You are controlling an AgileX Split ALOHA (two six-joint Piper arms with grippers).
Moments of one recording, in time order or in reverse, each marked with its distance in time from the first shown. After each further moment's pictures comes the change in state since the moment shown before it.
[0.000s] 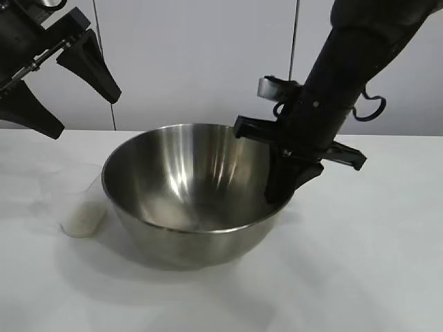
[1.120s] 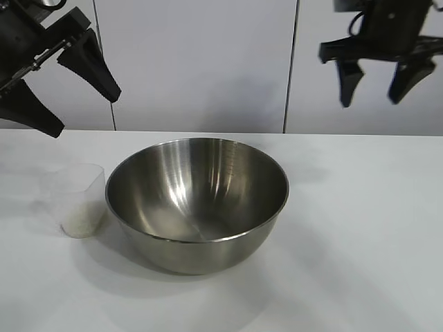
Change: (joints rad) left arm 0.000 0.000 0.000 0.000 -0.028 0.000; right arm -0.273 -0.157 -0.319 -0.564 0.198 0.139
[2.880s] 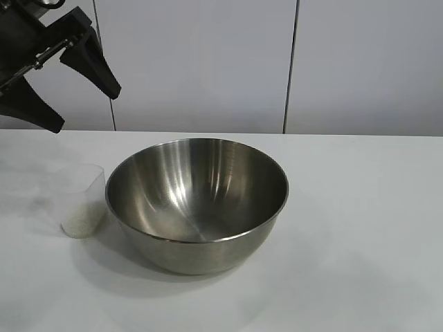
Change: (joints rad) left arm 0.000 0.000 0.000 0.000 -0.036 0.000; right arm -0.117 -1.914 1.217 0.346 0.017 -0.299
